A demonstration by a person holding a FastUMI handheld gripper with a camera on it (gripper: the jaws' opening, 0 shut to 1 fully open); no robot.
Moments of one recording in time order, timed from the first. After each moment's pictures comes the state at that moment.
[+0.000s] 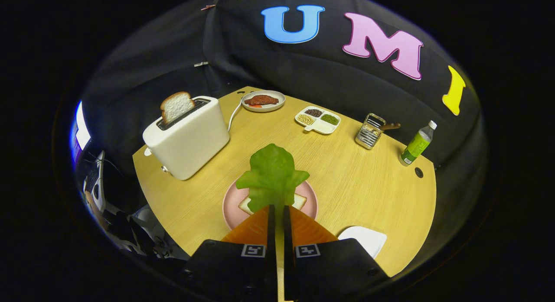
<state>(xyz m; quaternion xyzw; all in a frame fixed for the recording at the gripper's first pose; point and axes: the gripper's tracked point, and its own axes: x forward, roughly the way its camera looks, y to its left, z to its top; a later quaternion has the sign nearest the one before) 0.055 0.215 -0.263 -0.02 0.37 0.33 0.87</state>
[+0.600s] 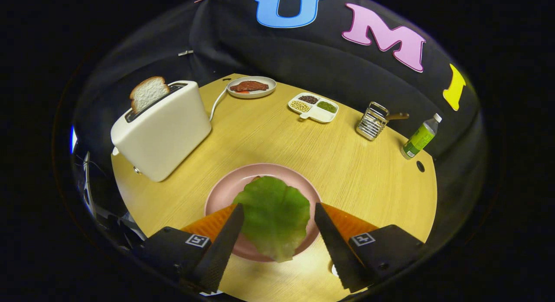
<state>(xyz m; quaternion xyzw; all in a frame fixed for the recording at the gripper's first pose) 0.084 0.235 -0.304 -0.04 0.39 0.27 0.88</state>
